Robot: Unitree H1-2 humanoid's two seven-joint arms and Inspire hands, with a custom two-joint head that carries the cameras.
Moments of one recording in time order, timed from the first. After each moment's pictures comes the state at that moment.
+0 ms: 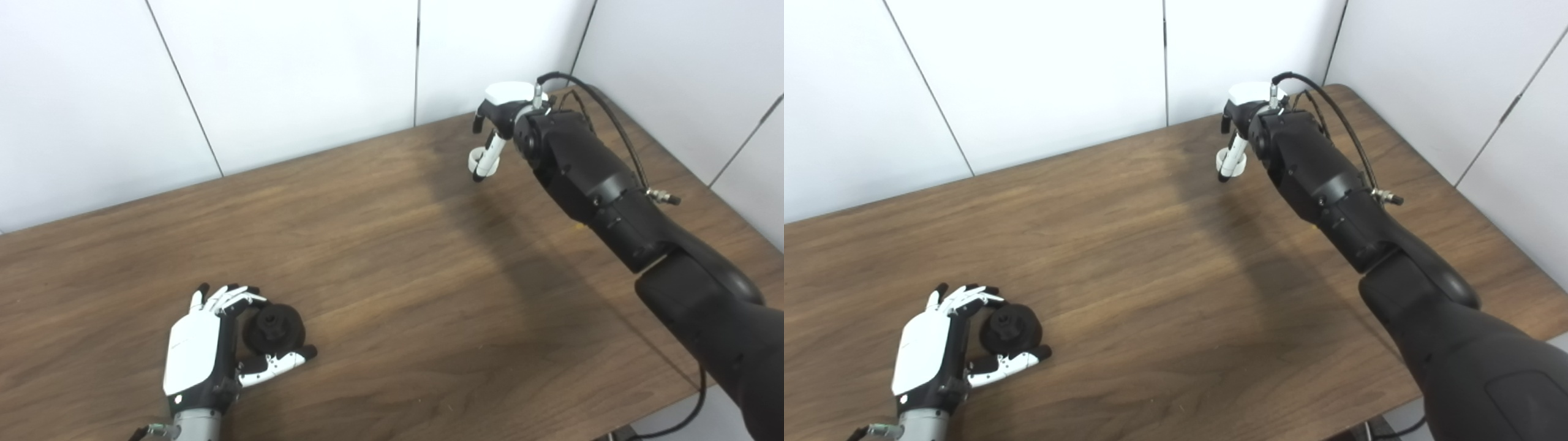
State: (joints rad) left arm -0.03 0.15 -0.34 -0.06 0.86 0.07 0.11; right arm -0.72 -0.59 0.30 0.35 -1.00 0.47 0.56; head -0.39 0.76
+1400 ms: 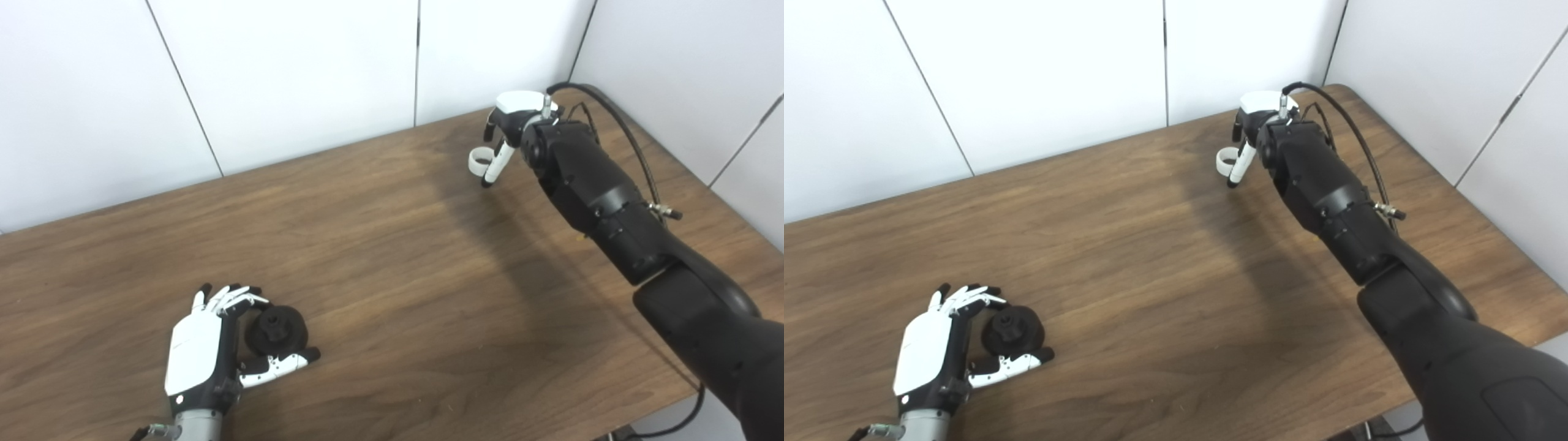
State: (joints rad) left arm -0.03 0.15 -0.33 -0.07 0.86 0.06 0.11; right arm -0.67 -0.56 0.24 0.35 -1.05 0.47 0.56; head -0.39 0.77
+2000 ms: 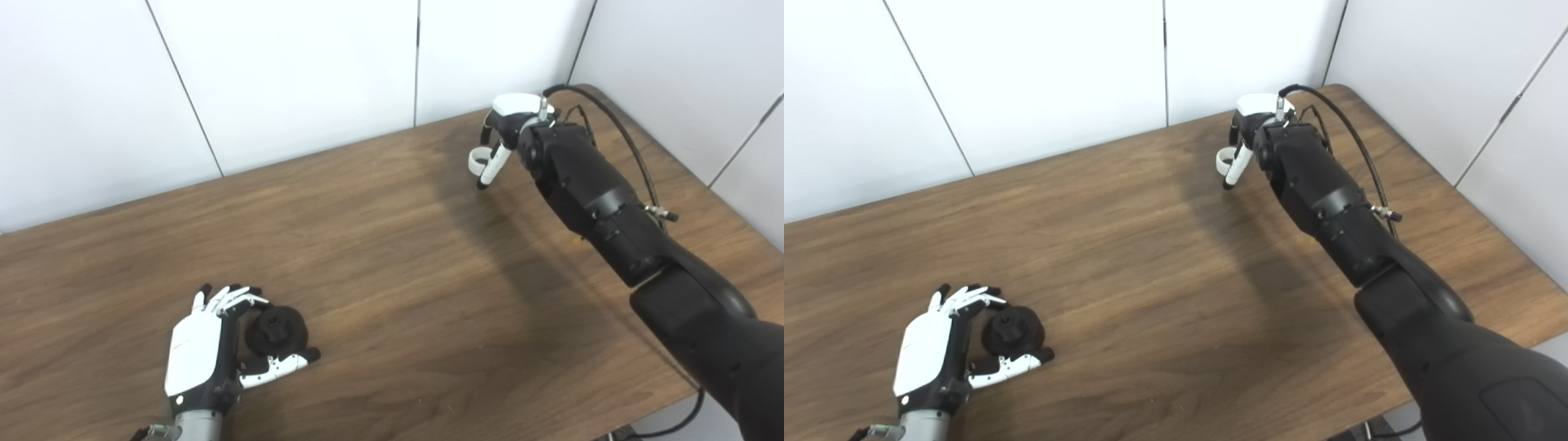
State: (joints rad) left arm -0.03 0.15 -0.34 -0.07 0.86 0.06 0.11; right arm -0.67 -0.55 0.23 0.35 -1.05 0.47 0.56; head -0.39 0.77
